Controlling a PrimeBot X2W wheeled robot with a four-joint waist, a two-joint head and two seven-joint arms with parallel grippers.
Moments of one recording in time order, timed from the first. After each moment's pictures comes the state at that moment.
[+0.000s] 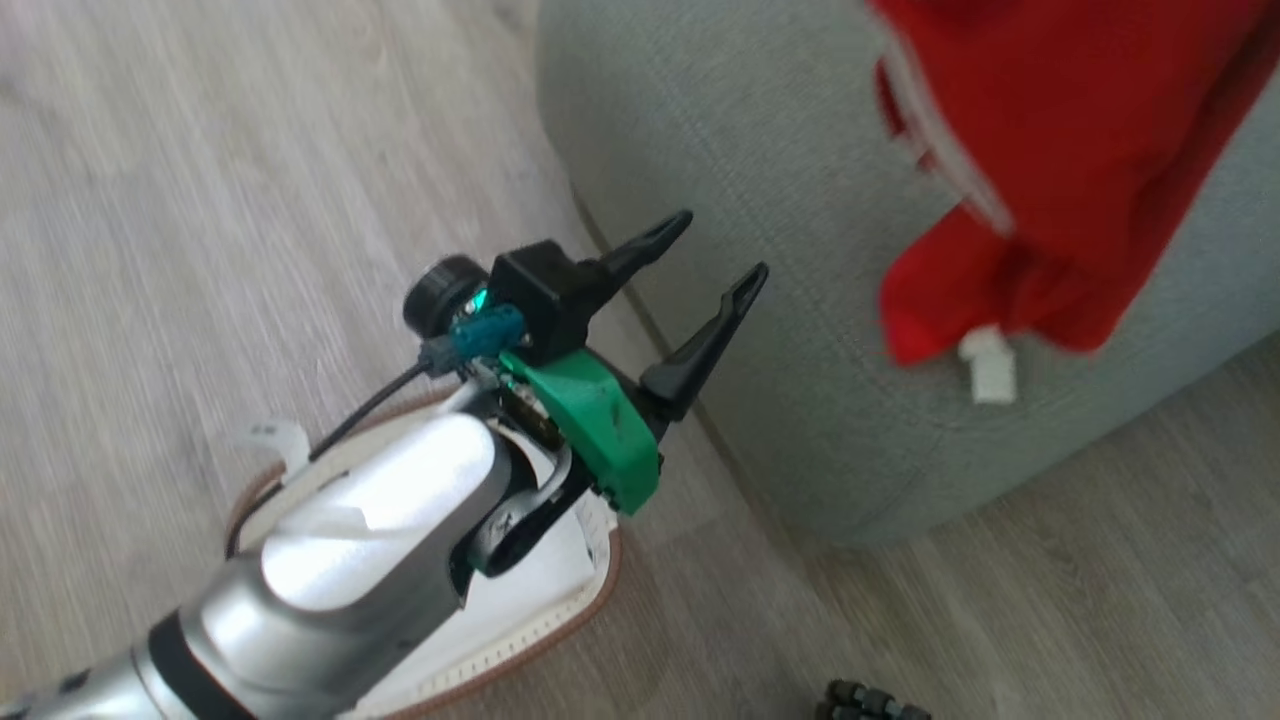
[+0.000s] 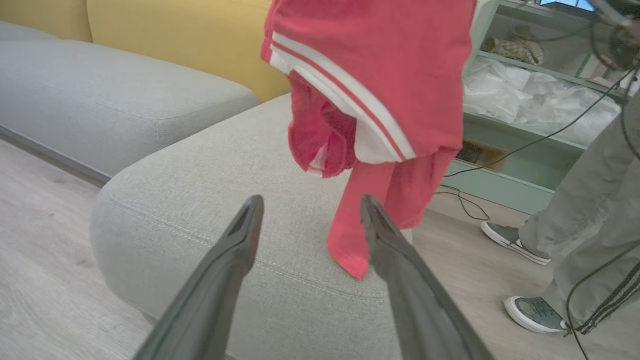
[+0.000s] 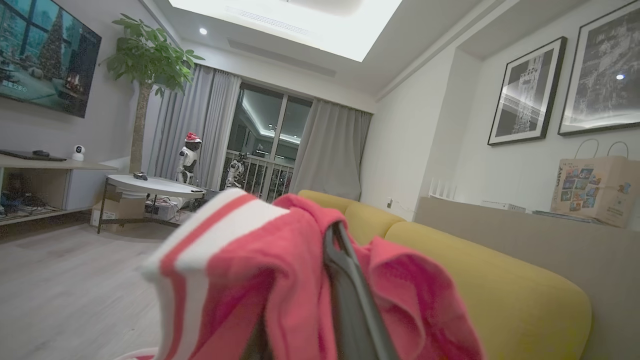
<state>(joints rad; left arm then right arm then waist) -0.72 0.32 -0.99 0.07 -0.71 0.10 -0.04 -0.73 -0.54 0.12 -0.03 0.56 0.13 -0.14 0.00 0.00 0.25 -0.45</state>
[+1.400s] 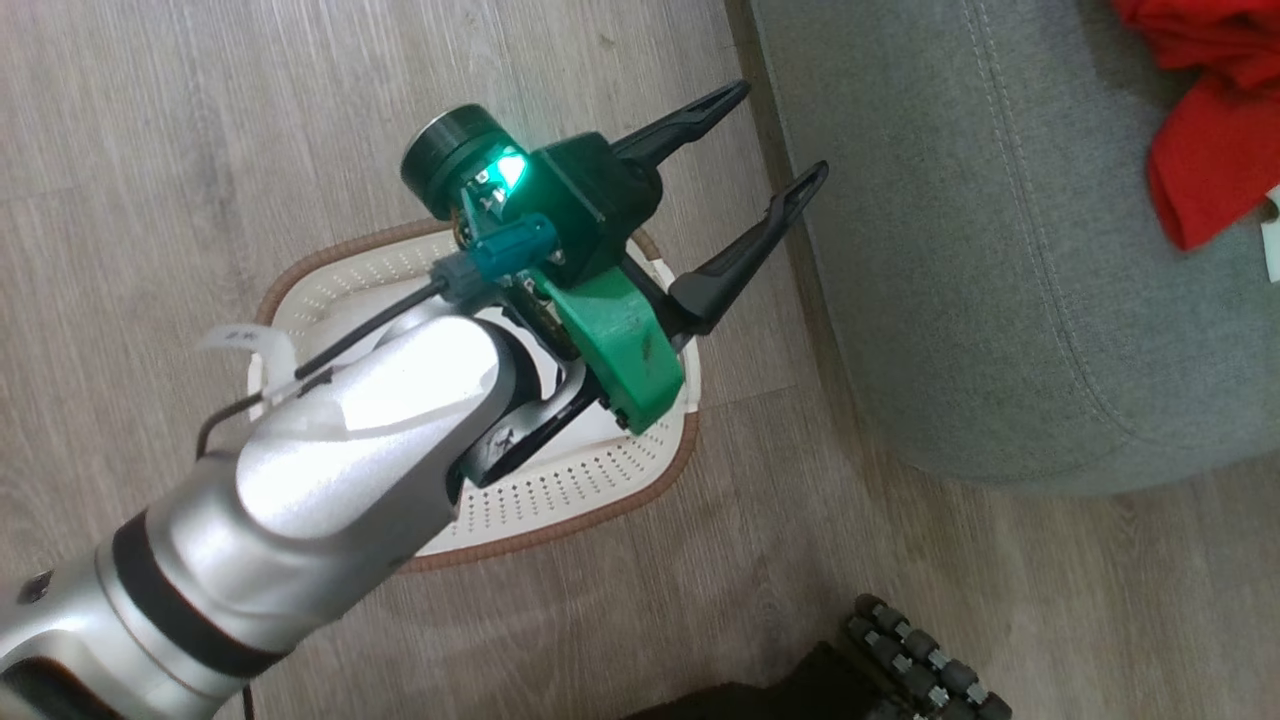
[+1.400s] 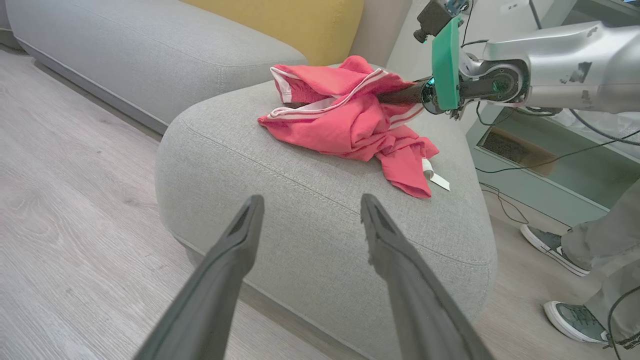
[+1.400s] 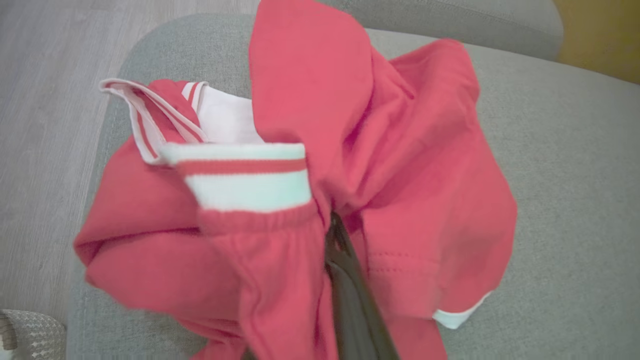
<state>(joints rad) -0.92 0.33 -1.02 0.03 -0.64 0.05 0.00 -1.08 -0.69 0.57 0.81 0.77 0.13 0.08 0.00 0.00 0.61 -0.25</state>
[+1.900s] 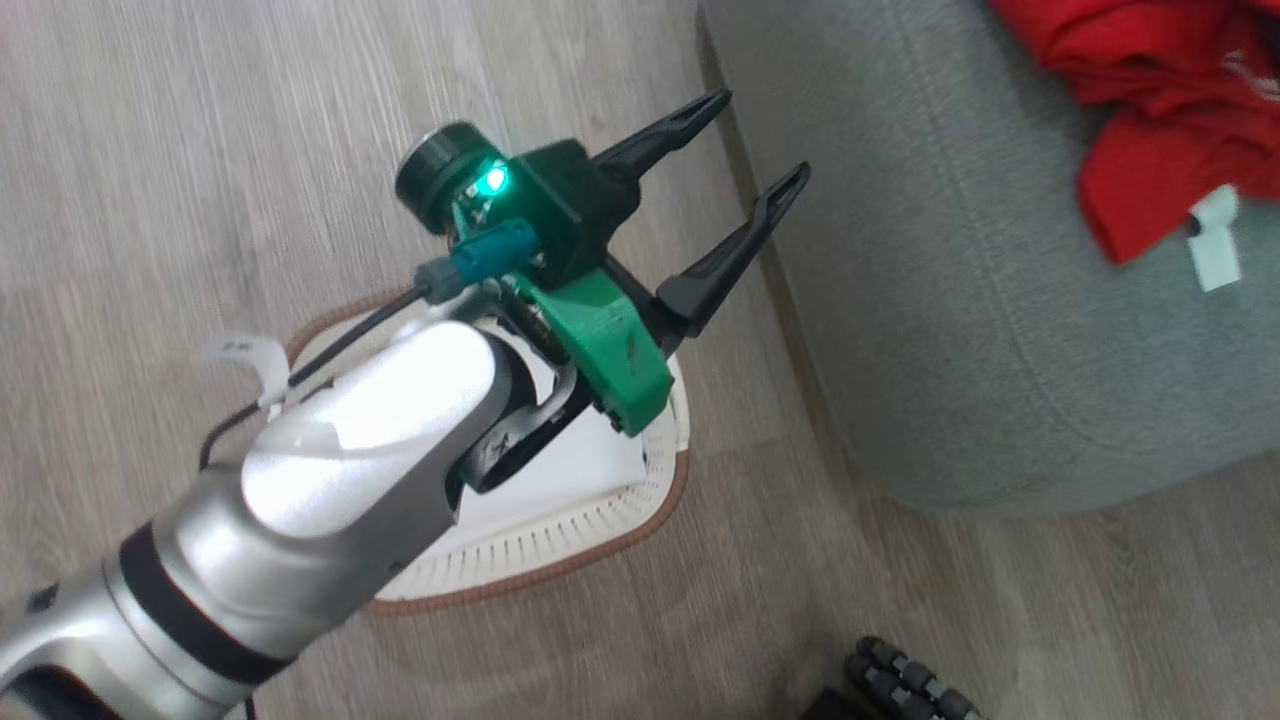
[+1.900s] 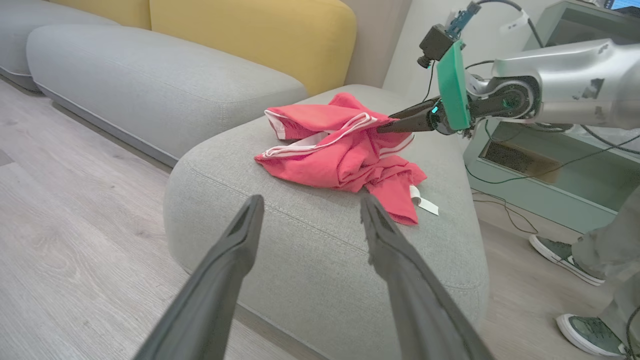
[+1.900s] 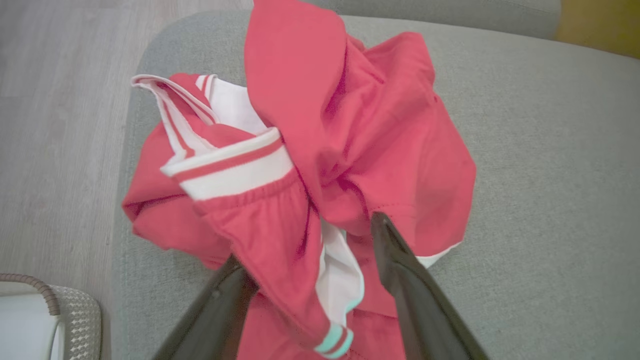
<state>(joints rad) -0.91 0.33 -1.02 0.07 -0.66 0.05 -0.04 -1.08 -0.69 0.65 0.83 0.84 0.13 0.17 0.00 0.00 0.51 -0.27</state>
